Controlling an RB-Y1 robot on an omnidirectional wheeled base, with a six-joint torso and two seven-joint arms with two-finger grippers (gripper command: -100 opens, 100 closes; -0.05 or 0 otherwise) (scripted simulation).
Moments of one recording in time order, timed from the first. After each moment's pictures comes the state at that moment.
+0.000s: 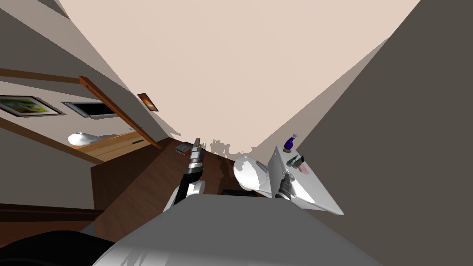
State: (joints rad) left arm 0.52 0.01 -0.01 -2.21 -0.03 -0.39 -0.07; right arm 0.45 -0.06 0.11 -1.28 -0.86 -0.99 -2.36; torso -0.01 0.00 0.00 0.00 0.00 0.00
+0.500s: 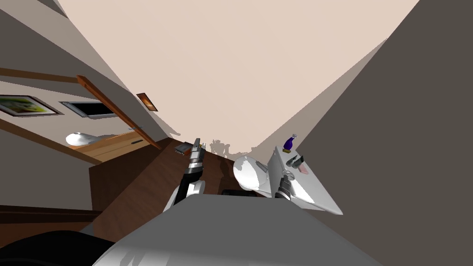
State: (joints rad) left arm 0.52 0.01 -0.01 -2.21 -0.03 -0.39 -0.07; right arm 0.44 -0.07 0.10 -1.30 -0.86 -0.96 -2.34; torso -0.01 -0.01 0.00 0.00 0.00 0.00
